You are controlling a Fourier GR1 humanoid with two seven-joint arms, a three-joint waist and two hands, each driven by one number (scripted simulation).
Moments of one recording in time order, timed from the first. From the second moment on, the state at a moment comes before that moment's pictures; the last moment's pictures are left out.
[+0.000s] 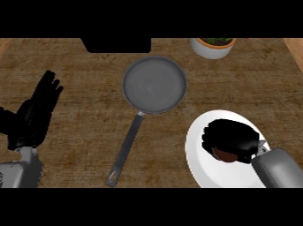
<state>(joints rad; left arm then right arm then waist) -0.15 0.19 0.06 -1.60 0.13 0.10 0.24 -0.27 -0.36 0.33 -1.33 1.33 0.20 -0.85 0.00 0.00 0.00</state>
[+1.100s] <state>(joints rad) -0.19 0.18 0.01 -1.59 0.13 0.06 0.24 -0.67 0.00 0.16 -1.40 1.51 0.18 0.59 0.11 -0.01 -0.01</state>
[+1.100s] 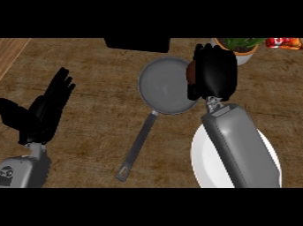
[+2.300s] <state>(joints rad) -0.25 0.17 0.03 -1.54 0.12 0.07 0.23 -1.02 -0.01 0.30 -0.95 1.36 -0.10 1.15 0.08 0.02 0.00</state>
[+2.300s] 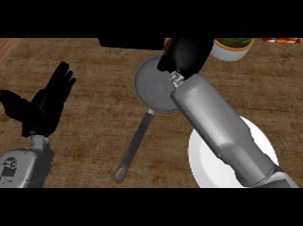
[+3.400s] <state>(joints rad) -0.24 0.17 0.05 -1.54 0.13 0.07 0.23 -0.94 -0.01 0.20 -0.54 1.02 -0.66 0.97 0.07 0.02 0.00</state>
